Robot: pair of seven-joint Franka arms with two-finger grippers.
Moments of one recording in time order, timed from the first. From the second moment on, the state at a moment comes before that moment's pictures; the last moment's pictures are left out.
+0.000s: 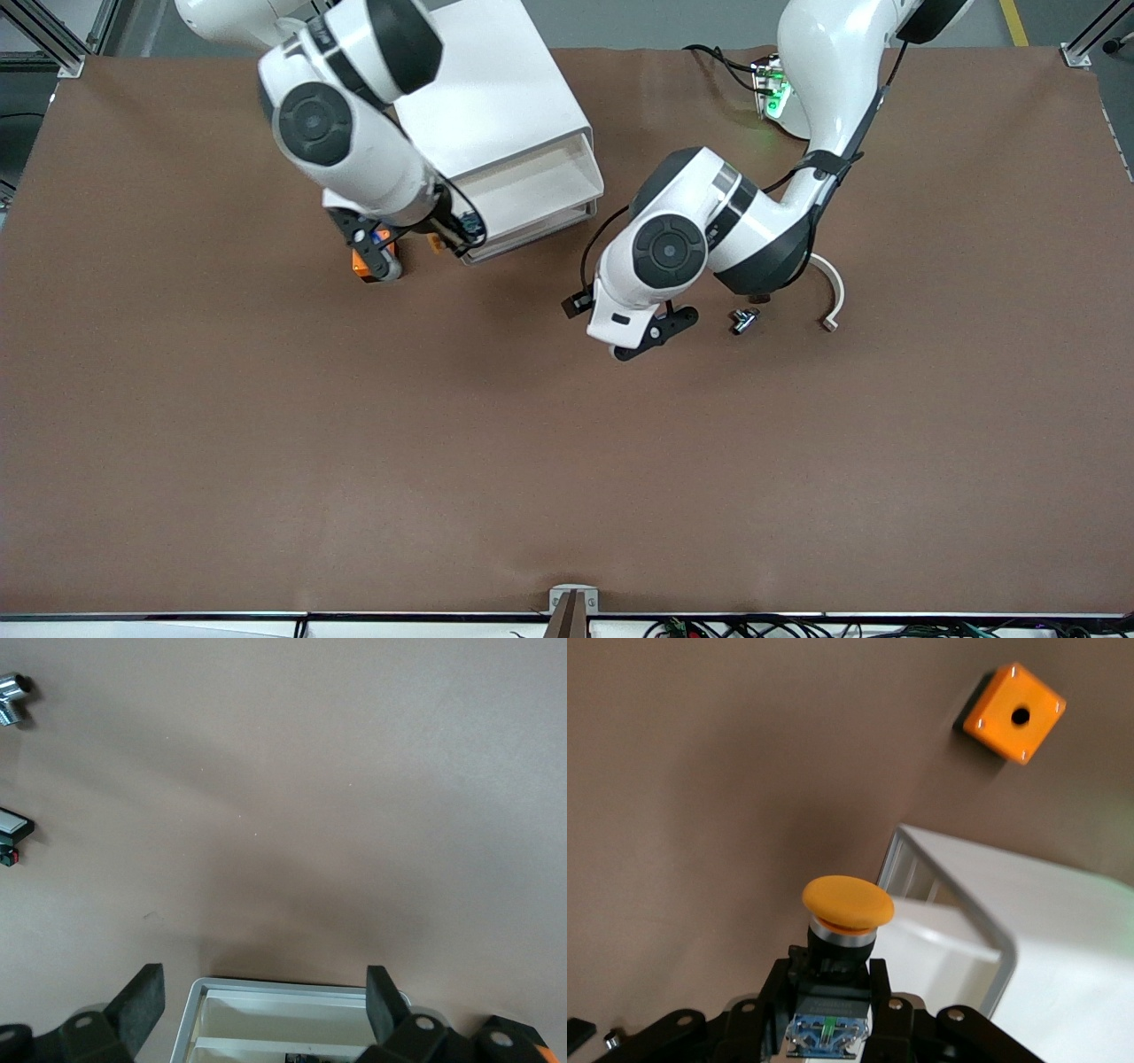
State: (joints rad) left arm -0.50 0.66 -0.24 -1.21 -0.12 1.73 -1.17; right arm 0.61 0.19 -0.11 -1.67 0.27 1.70 1.32
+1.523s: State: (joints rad) left arm -0.72 0.66 -0.27 -1.27 -0.11 1.78 -1.25; right arm 0.00 0.44 -0.12 -1.67 0.15 1.94 -0.04
